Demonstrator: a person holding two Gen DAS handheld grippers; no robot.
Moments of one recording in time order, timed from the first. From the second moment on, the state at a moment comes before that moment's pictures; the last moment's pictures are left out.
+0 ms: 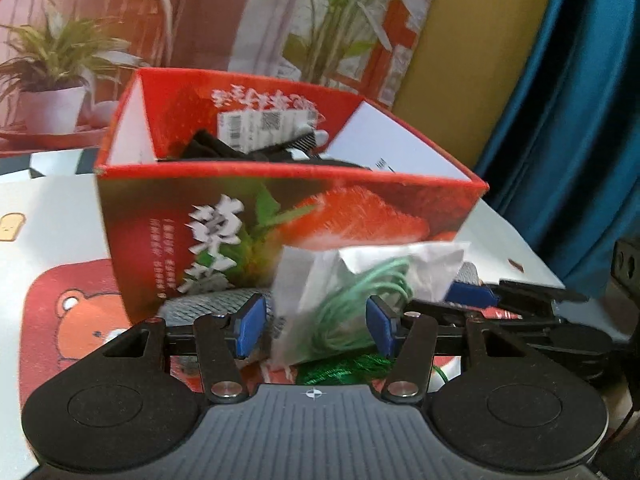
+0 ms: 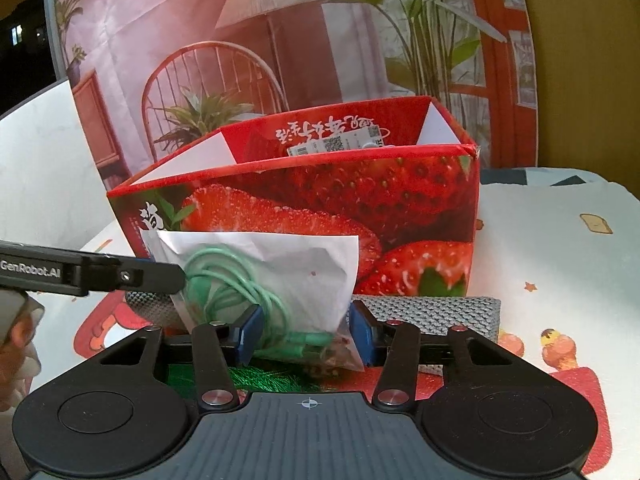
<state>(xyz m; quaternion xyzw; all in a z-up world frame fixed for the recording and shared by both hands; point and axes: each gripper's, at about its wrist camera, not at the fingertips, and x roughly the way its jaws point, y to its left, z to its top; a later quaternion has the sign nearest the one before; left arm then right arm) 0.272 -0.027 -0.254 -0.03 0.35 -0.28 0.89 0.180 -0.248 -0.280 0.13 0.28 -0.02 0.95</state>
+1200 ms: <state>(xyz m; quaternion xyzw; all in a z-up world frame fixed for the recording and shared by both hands) 0.235 -0.018 -0.213 -0.06 0.29 -0.26 0.92 0.166 -0.225 -0.238 0.08 0.23 -0.01 0.97</state>
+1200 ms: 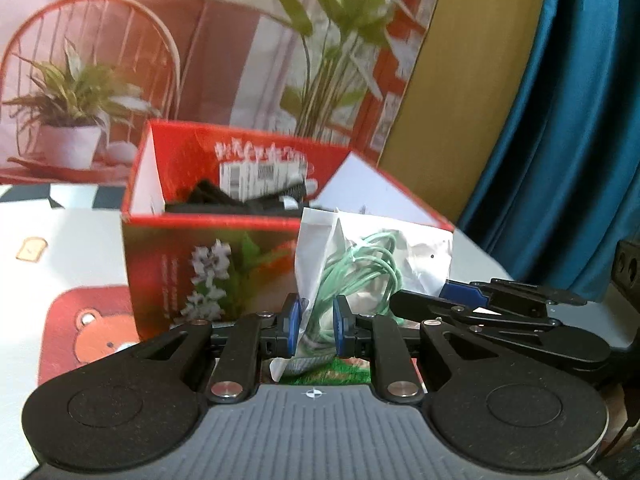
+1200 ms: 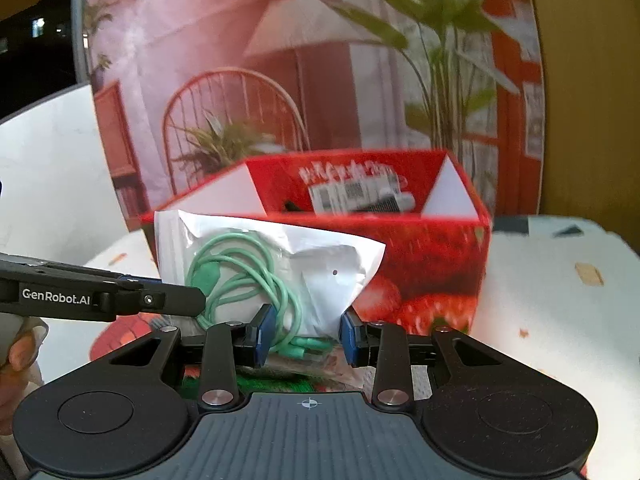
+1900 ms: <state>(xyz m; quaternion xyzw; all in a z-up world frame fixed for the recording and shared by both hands) 0.303 -0.007 -0.144 -0.07 0.25 -0.23 0.94 0.242 -0.232 -0.156 0.03 0.19 0.02 0.98</state>
